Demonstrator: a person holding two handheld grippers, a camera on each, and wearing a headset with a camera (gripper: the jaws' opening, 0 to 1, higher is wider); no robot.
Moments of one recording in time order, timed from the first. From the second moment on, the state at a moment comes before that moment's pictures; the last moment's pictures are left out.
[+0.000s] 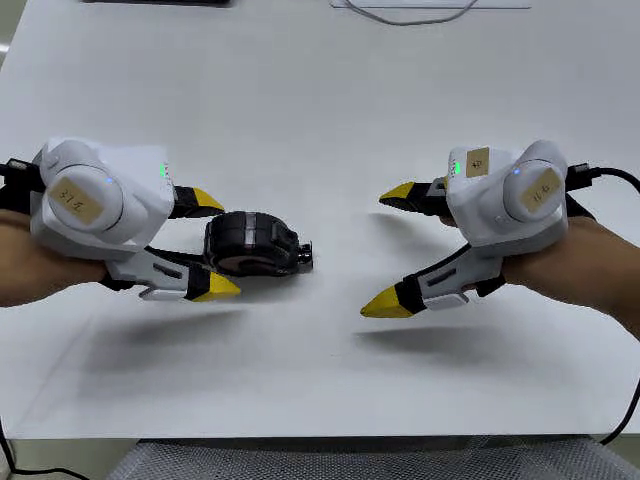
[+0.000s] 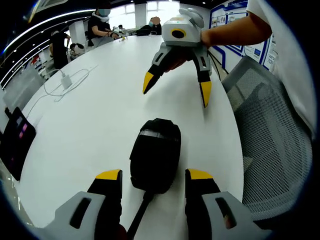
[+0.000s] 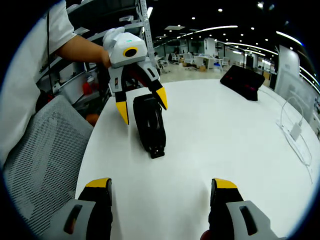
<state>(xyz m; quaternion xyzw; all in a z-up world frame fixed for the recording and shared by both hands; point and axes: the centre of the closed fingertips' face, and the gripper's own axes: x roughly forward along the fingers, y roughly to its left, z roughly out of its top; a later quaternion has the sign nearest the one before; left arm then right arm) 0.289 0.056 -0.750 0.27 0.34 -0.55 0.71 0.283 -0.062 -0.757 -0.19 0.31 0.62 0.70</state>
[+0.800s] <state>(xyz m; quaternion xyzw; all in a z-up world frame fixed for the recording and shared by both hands) 0.291 0.055 -0.758 0.29 0.35 -0.55 0.70 0.284 -0.057 -0.762 -0.17 0.31 0.62 0.70</state>
